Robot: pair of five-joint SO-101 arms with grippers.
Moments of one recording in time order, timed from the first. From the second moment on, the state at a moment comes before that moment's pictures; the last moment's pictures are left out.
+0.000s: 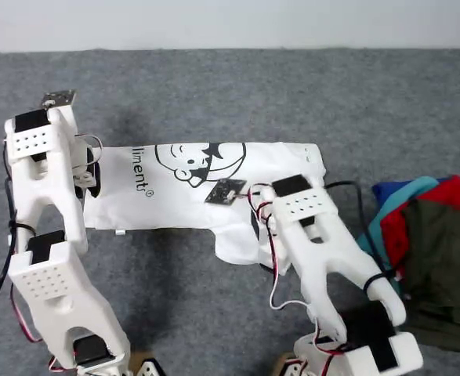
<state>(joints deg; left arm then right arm) -20.1 30.2 -19.7 93.2 -1.5 -21.5 -7.4 33.1 80.0 40.7</state>
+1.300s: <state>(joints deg) -20.1 30.2 -16.2 93.2 -1.5 -21.9 1.5 33.0 51.4 41.3</state>
